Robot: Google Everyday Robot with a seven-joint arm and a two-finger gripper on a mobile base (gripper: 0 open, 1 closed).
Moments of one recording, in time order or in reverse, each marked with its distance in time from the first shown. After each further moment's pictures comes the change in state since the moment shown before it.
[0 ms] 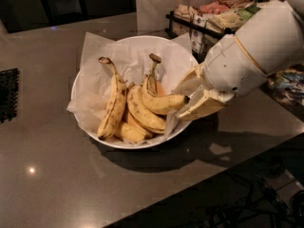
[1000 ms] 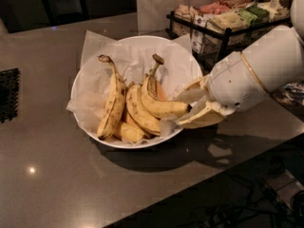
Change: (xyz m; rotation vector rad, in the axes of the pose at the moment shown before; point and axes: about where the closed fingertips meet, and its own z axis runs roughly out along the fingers) arm 0.015 0.010 0.014 0.023 -0.081 0.063
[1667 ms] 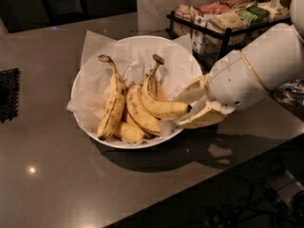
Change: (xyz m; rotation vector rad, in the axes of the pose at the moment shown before) arm -0.003 0.000 -0.003 0.000 0.000 0.000
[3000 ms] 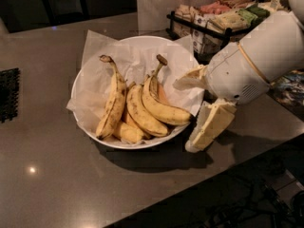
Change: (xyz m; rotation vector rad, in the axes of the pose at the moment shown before) arm -0.010 0.001 -0.007 -0.007 0.055 -0.010
